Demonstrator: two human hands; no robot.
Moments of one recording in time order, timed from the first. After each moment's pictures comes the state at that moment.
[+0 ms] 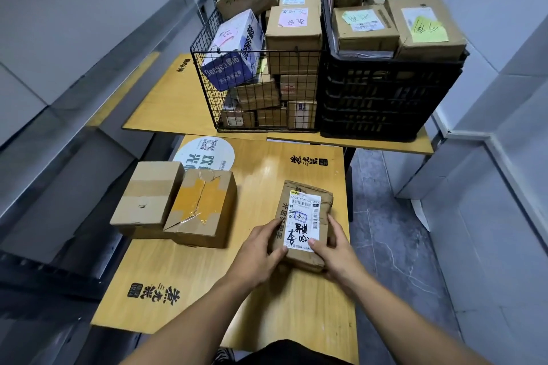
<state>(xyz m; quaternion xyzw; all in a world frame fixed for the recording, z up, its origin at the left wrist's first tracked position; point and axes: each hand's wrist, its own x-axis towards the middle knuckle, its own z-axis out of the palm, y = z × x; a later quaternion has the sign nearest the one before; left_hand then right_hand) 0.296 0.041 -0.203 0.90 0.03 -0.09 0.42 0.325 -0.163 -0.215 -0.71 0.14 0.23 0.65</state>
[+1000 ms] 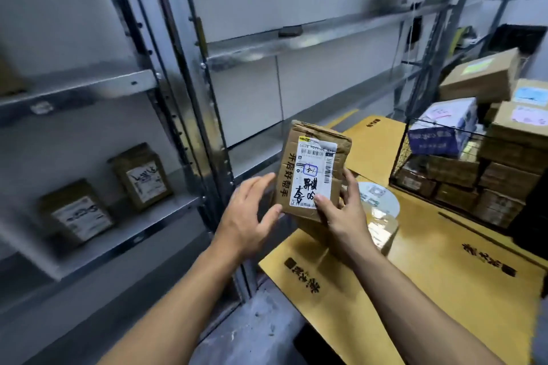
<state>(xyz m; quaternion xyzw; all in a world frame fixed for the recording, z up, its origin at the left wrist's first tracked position) 0.081 0.240 -0.007 0.89 0.22 0.32 0.23 0.248 0.118 -0.036 -0.63 -0.29 0.18 0.69</state>
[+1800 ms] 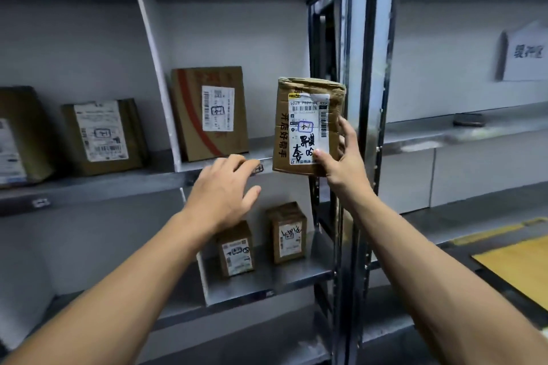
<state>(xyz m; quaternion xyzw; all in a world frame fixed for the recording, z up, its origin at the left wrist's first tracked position) -0.154 0.396 0.183 0.83 0.46 0.24 -0.19 0.090 0.396 0.169 -0.42 -0.56 0.20 0.68</state>
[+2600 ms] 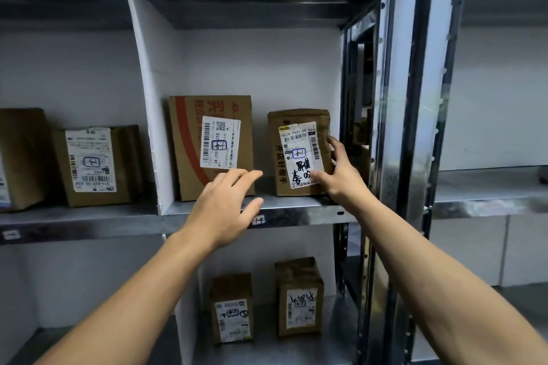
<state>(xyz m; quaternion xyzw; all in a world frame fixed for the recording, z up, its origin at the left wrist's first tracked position) -0.128 0.501 0.192 0.79 0.49 0.33 -0.16 0.127 0.558 0.205 -0.48 -0.67 0.20 0.53</state>
